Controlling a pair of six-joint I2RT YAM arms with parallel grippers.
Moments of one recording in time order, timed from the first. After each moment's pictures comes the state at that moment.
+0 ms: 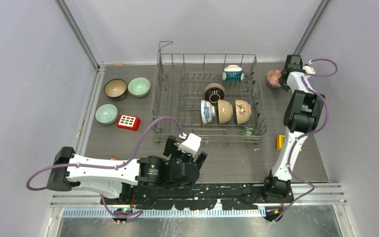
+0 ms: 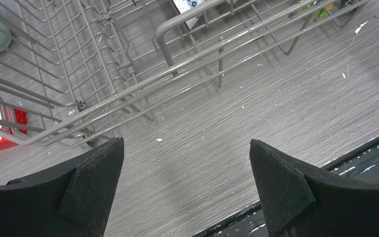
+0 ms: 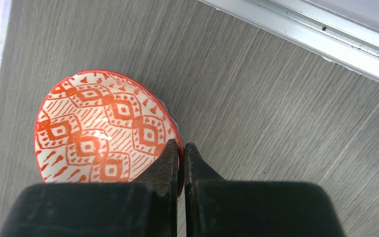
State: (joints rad) left arm -1.56 1.17 0.93 -0.55 -0.99 -0.59; right arm -0.25 2.26 1.86 -0.50 0.37 0.84
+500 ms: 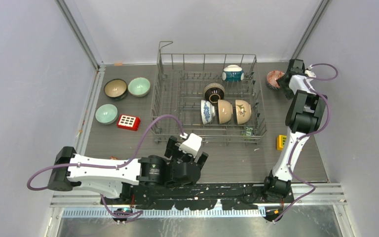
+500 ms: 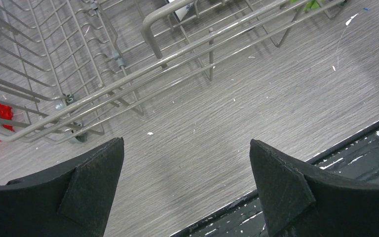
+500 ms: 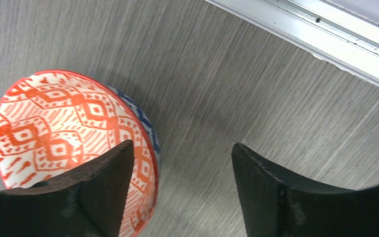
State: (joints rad) left arm -1.56 1.19 0.95 -0.58 -0.95 -0.63; right arm -0.28 2.25 1.79 -0.46 0.31 0.80
